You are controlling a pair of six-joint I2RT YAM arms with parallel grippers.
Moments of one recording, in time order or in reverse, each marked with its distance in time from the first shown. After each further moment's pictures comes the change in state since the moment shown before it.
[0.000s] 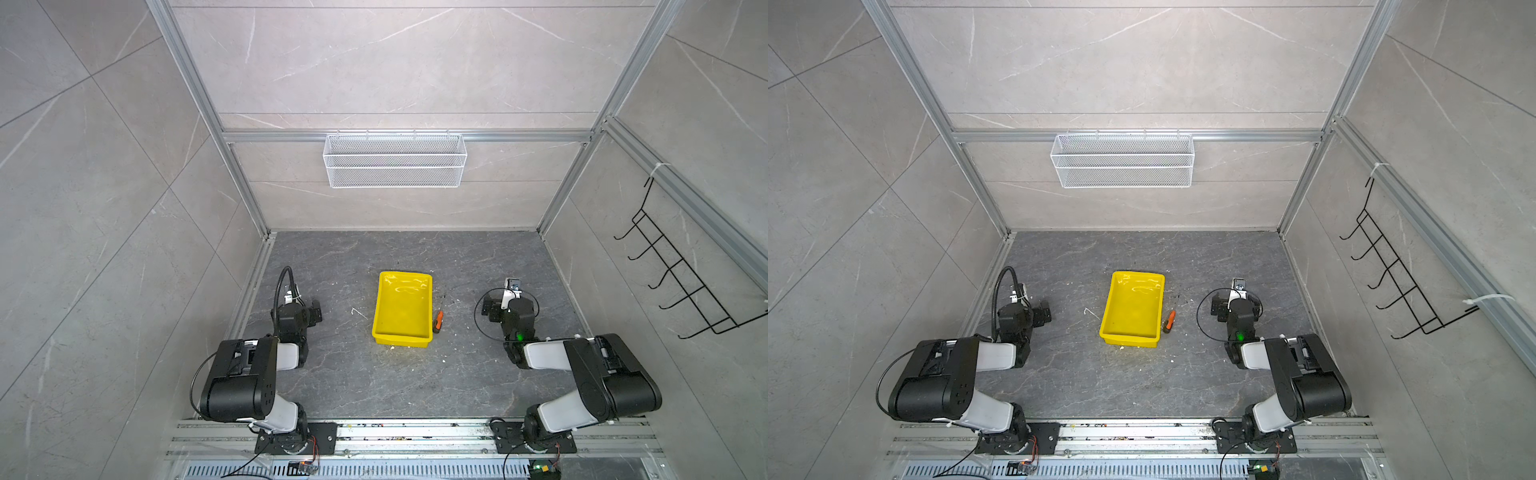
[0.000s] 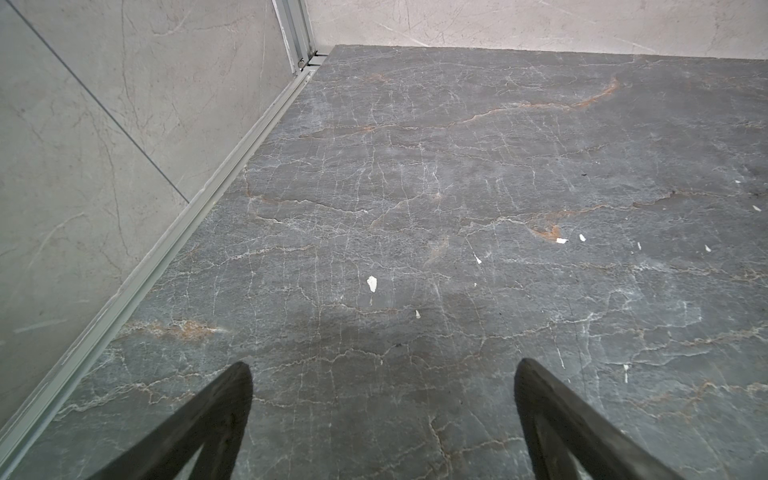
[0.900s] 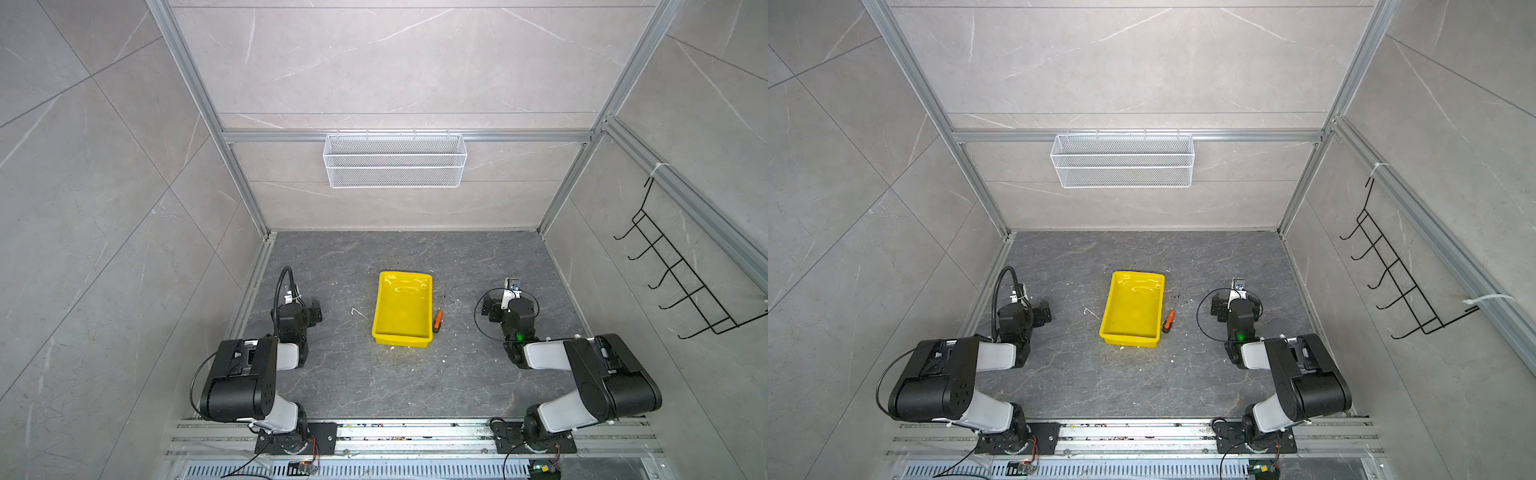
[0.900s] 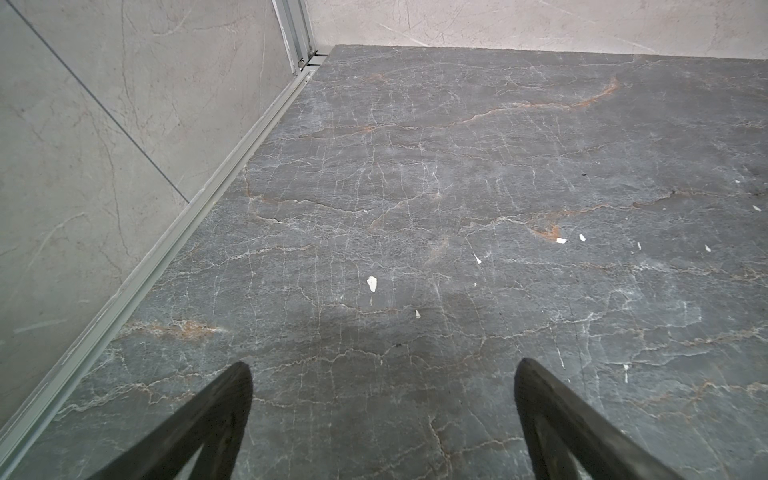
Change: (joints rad) left arm 0.000 0.000 0.000 0.000 0.000 0.000; right arm 0.001 0.000 0.000 0.002 -0.003 -0.004
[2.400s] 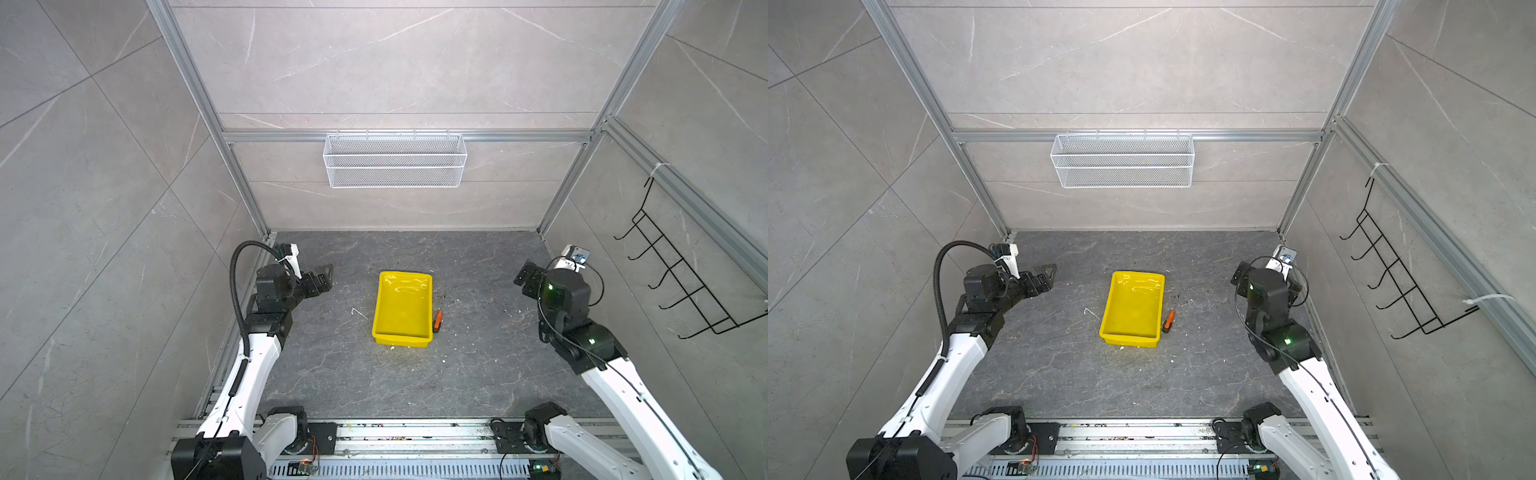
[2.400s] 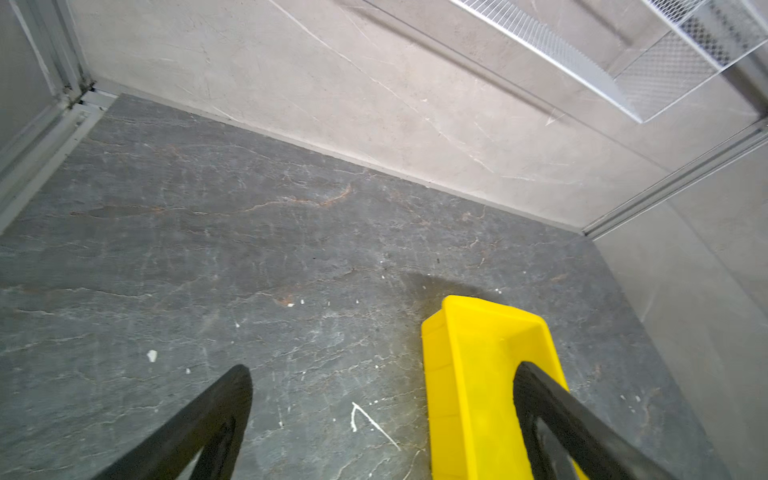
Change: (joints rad) left arm -0.027 -0.479 0.463 -0.897 0.515 -0.349; right arm 0.165 -0.586 0.669 -1.375 0.431 0.424
